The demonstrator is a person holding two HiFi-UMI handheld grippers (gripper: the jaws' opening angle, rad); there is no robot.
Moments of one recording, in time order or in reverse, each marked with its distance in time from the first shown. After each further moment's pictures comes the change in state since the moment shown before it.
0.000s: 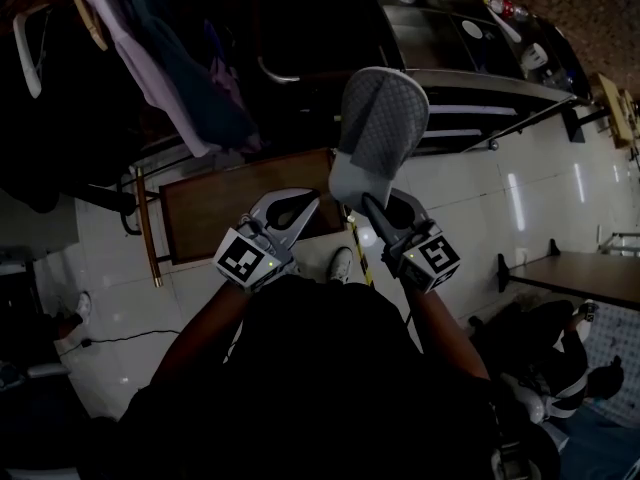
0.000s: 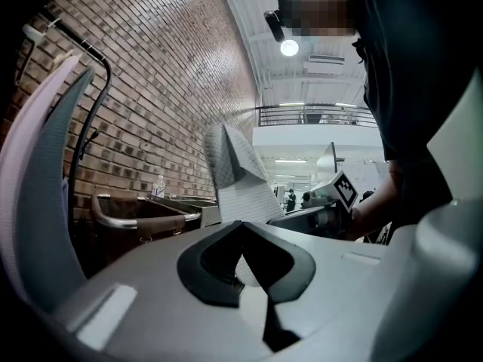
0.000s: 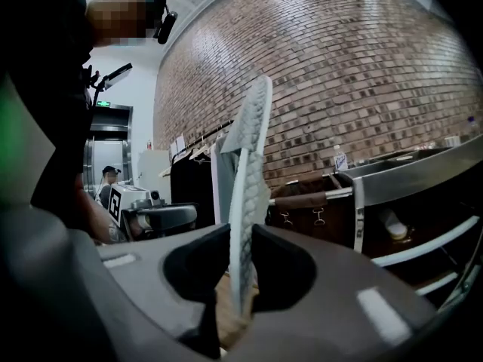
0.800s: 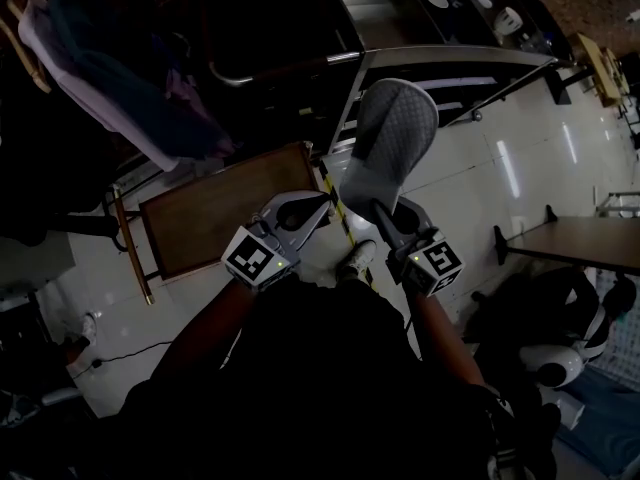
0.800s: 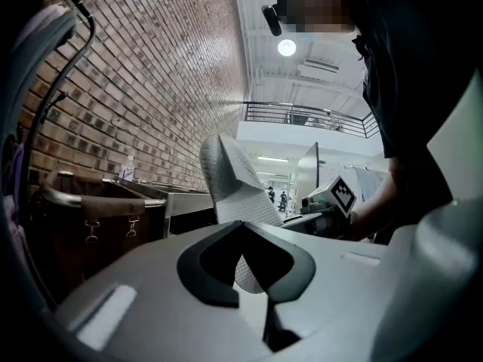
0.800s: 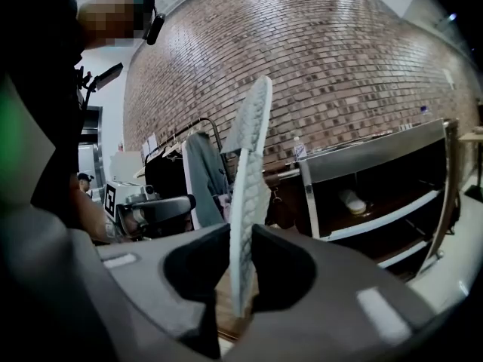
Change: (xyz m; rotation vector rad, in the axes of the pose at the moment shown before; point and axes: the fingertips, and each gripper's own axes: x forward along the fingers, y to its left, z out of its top) left arm 0.075 -0.042 -0.027 -0.046 0.036 -0.173; right arm -0.066 -0.063 -0.047 0.114 0.032 -0.181
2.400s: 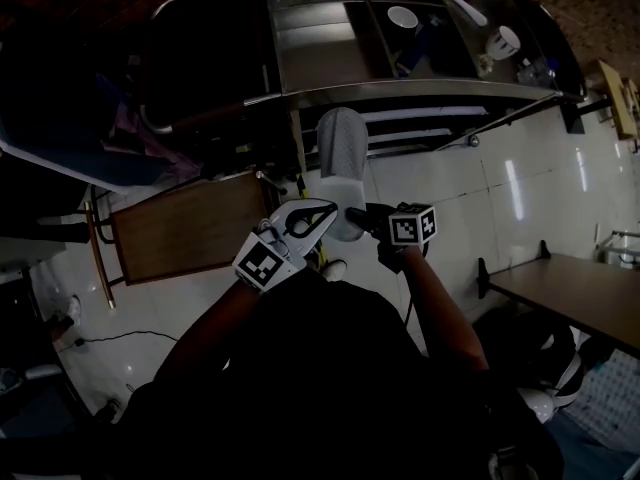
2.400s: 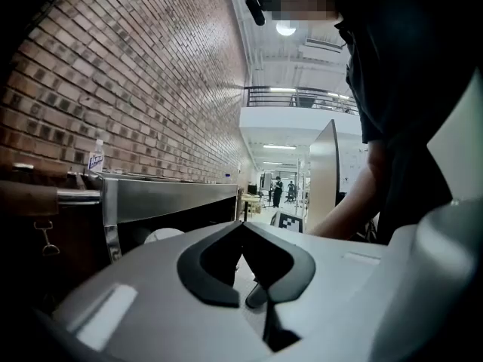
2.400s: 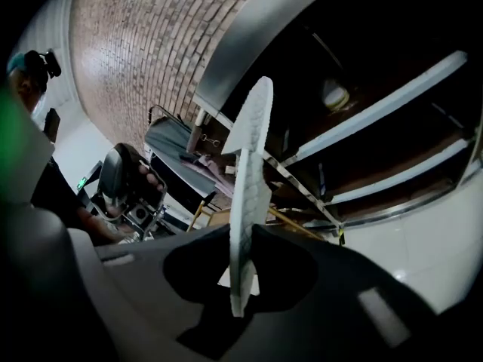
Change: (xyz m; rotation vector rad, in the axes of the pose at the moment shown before) left arm 0.229 0.003 -0.023 0.045 0.063 0.059; right arm 0.024 -0.228 -0.111 0.492 0.515 0.359
